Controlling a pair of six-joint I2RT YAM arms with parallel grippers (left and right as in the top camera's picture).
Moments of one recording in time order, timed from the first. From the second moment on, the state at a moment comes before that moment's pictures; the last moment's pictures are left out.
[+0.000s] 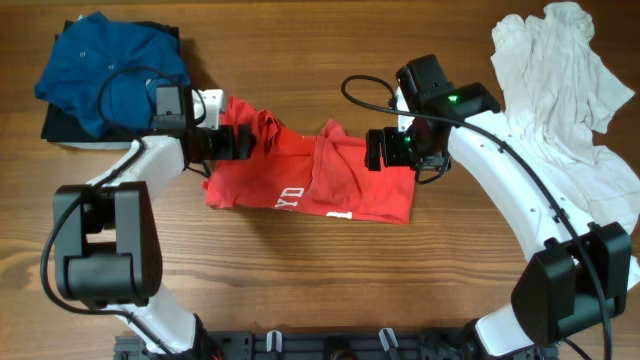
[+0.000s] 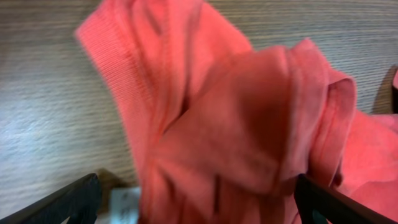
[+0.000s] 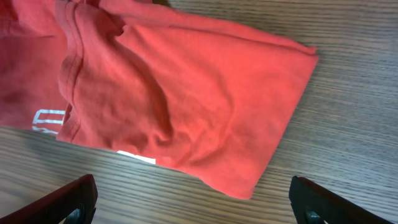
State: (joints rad) left arm 0.01 1.86 1.03 -0.26 0.35 0.01; right arm 0.35 1.71 1.38 -1.07 -0.15 0.29
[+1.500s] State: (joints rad) left arm -0.14 1.57 1.13 -0.71 0.15 -0.03; right arm 0.32 1.88 1.05 -0.56 -0.43 0.37
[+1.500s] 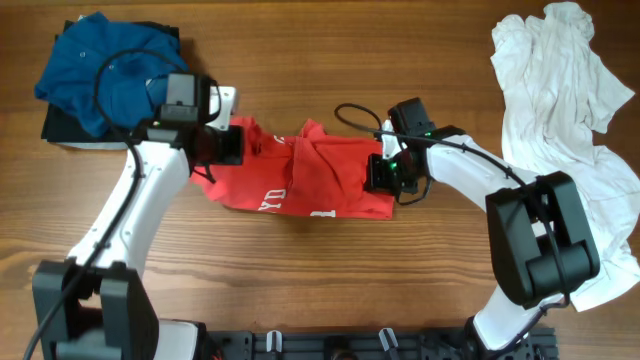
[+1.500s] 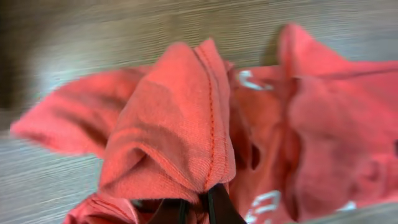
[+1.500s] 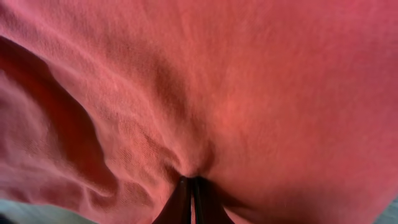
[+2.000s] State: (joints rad) left arm -0.49 1.56 1.13 -0.58 0.17 -0.20; right arm 0.29 1.90 1.05 -0.56 -0.48 0.37
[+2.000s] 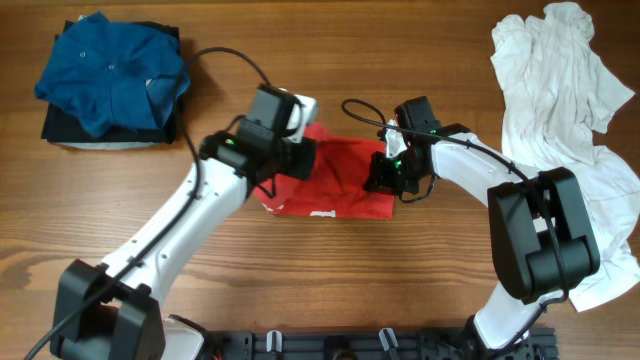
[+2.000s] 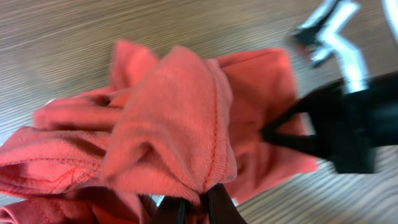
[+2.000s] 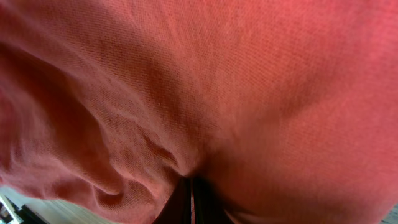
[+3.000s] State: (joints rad) left arm -0.65 1.56 1.13 -0.40 0.20 -0.46; right arm 0.03 1.40 1.20 -0.70 -0.49 0.39
